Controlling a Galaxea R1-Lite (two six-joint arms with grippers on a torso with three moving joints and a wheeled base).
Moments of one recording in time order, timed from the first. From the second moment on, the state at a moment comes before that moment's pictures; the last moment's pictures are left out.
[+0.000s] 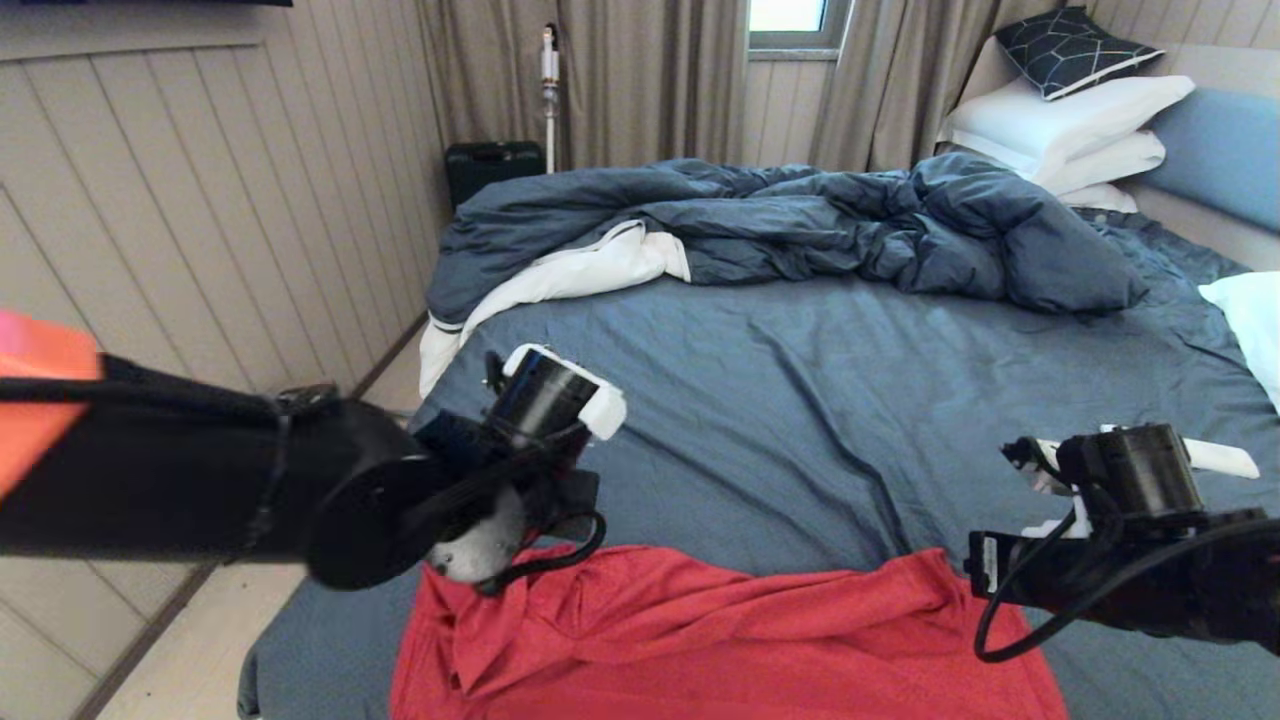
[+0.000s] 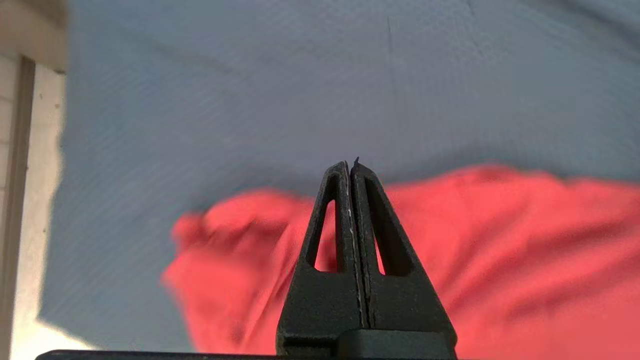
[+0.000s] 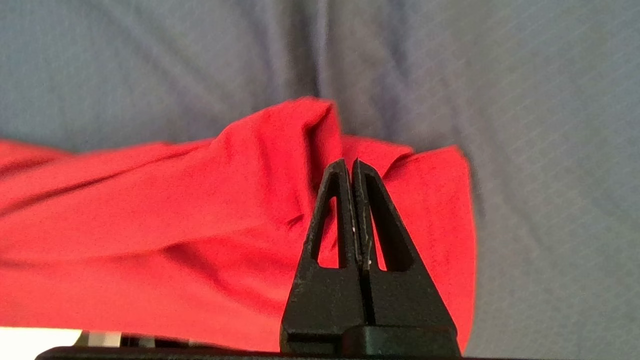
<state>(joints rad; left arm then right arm) -0.80 1.91 -1.17 0.07 0.53 -0.36 0.09 1.63 -0.55 -0.29 -0.05 0.25</state>
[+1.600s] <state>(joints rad) -0.79 1.79 -0.76 0.04 0.46 -0.44 0.10 1.64 -0.51 -0.31 -0.04 0.25</state>
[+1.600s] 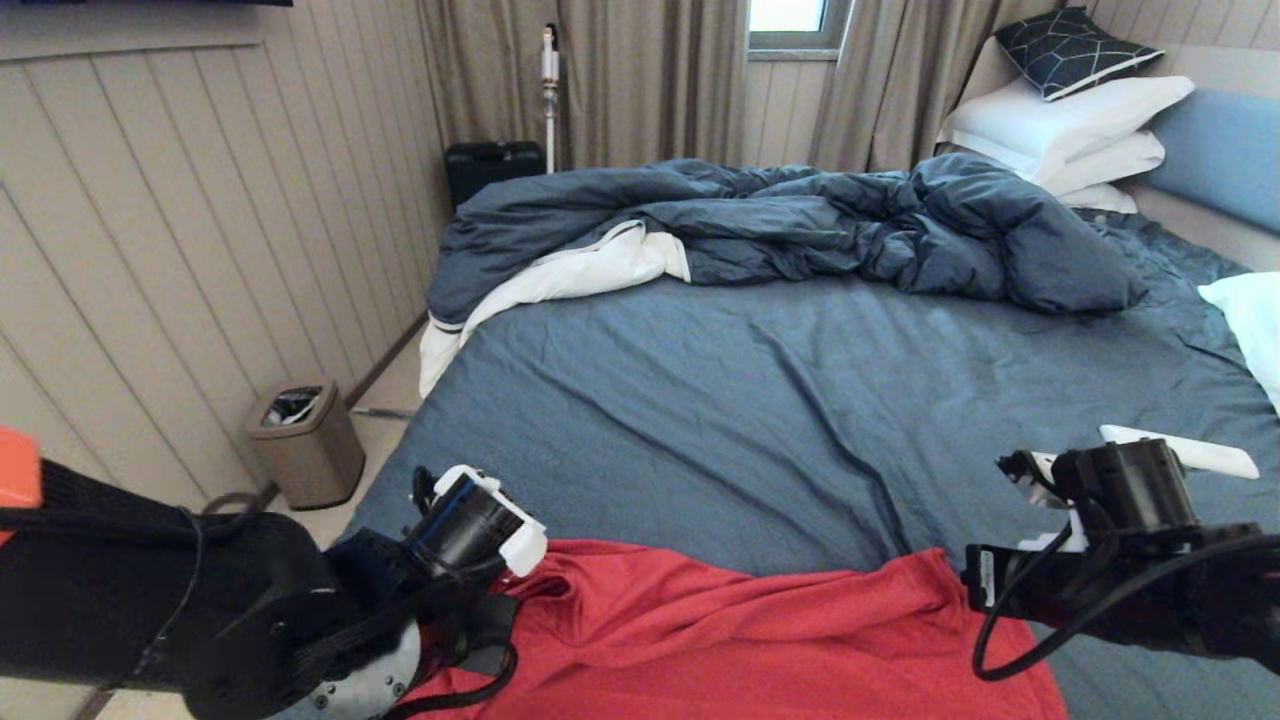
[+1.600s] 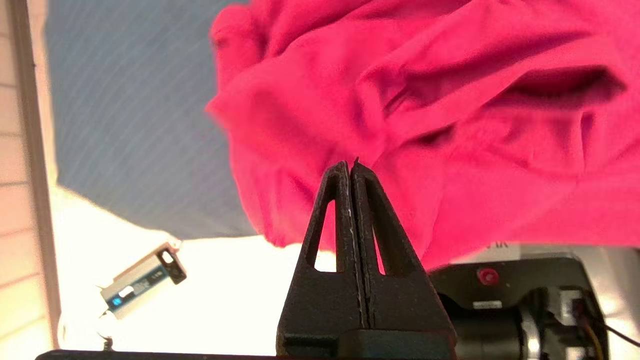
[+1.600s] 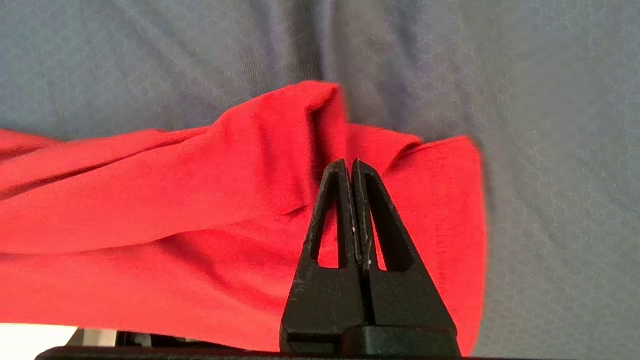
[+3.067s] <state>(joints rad) -0.60 1.44 -0.43 0.01 0.45 -0.57 0.16 1.71 -0.63 -0.26 -0.09 0.27</state>
